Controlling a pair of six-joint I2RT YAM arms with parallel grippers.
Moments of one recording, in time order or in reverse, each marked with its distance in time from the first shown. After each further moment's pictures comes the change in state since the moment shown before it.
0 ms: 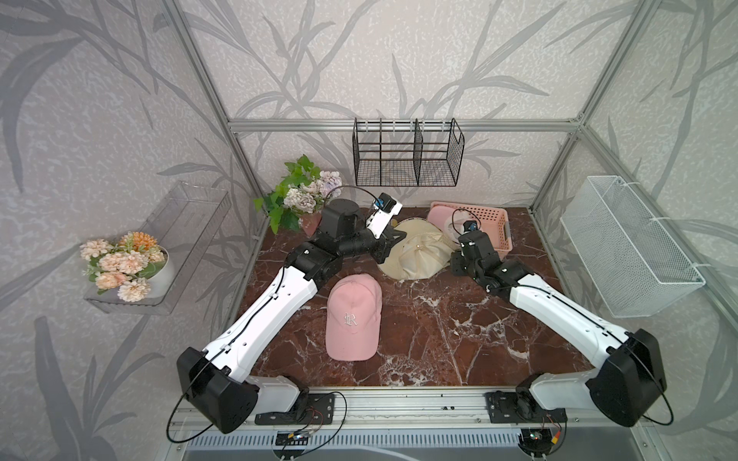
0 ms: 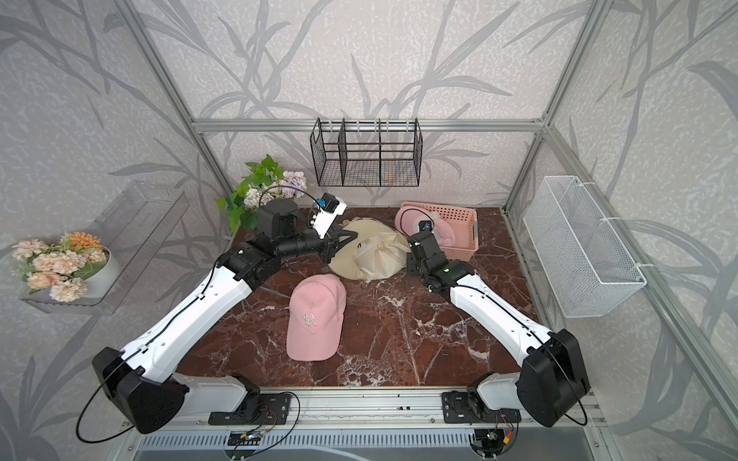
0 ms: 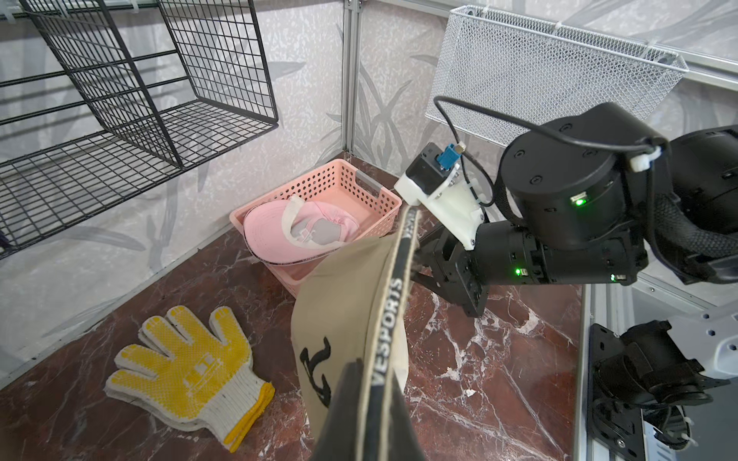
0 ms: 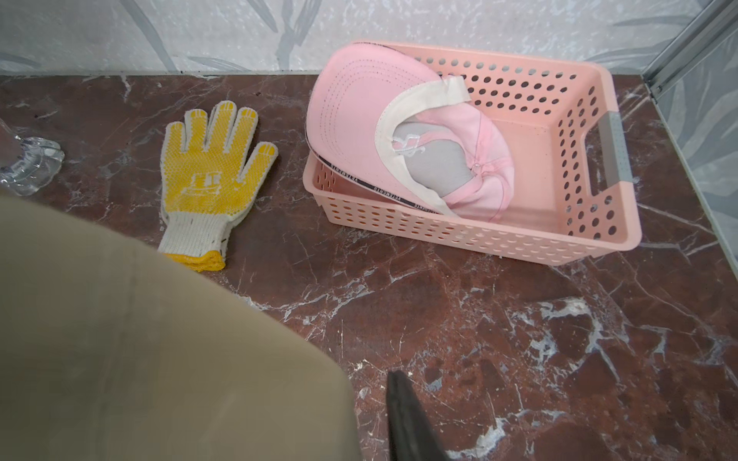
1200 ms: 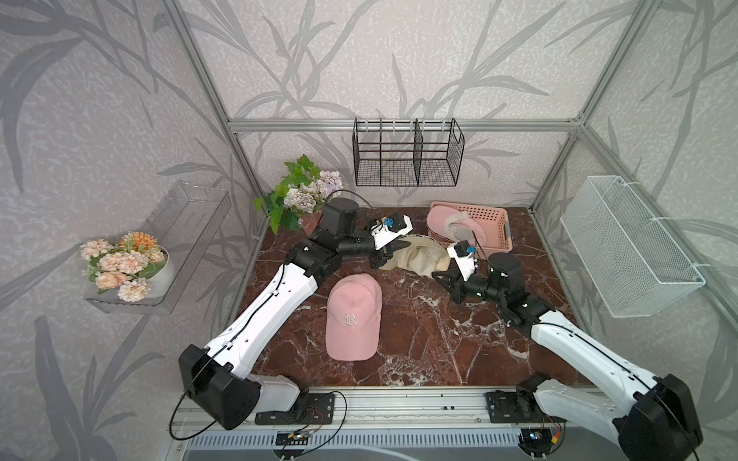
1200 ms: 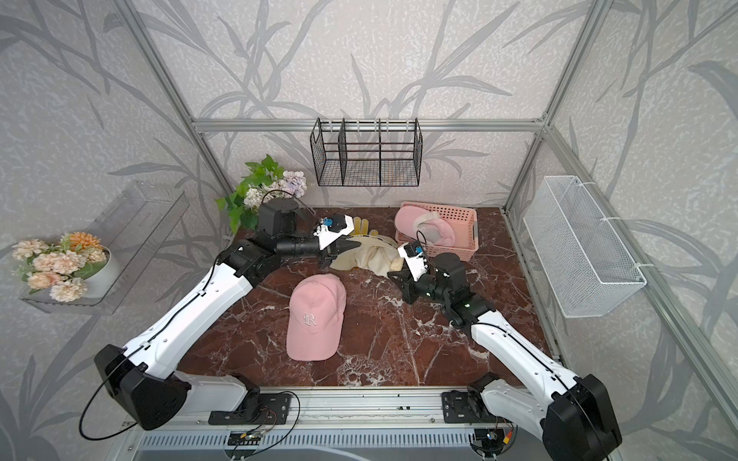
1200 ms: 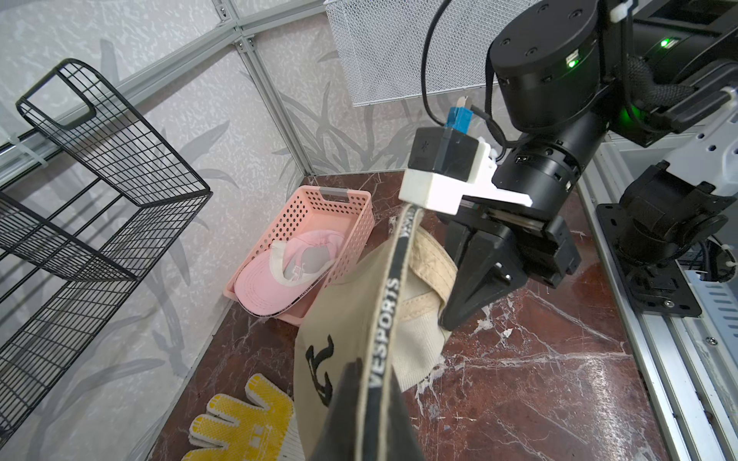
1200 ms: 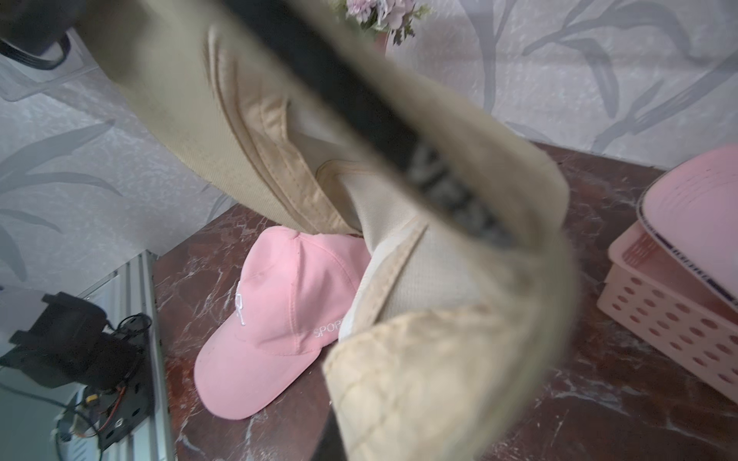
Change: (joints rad) left arm 0.009 0.019 0.017 -0.066 0.222 0.496; right arm -0.044 -0.294 -0.394 0.539 -0.785 -0.238
